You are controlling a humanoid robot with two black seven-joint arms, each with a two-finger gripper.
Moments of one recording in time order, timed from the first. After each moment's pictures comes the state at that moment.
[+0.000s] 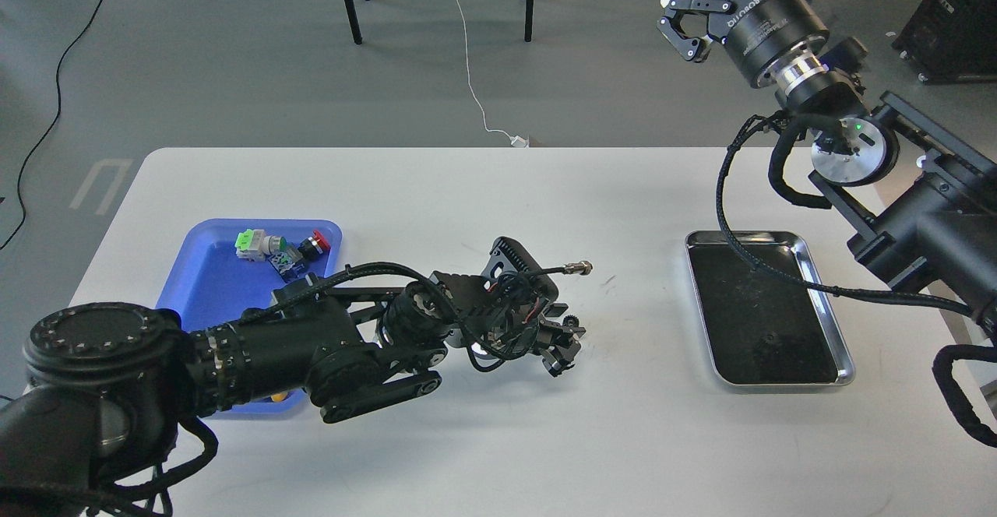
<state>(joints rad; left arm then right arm) -0.95 -0.04 -0.03 -0.95 1.90 -0.24 -0.01 0.98 -0.35 0.67 0.82 0.10 0.37 0.27</state>
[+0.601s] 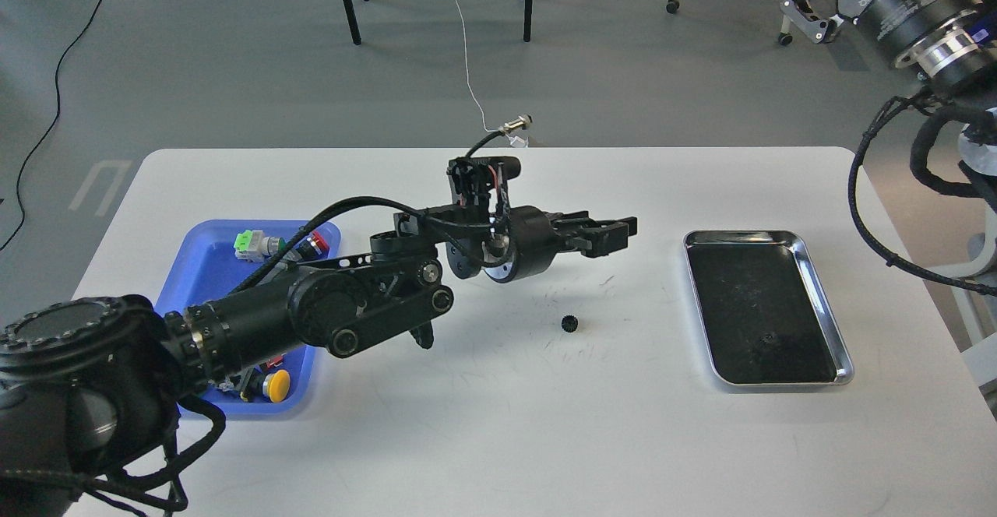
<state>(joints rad) -0.97 0.07 -0.34 -0.95 1.18 -0.13 -0.12 0.97 -0.67 0.67 0.88 -0.12 0.47 0.28</state>
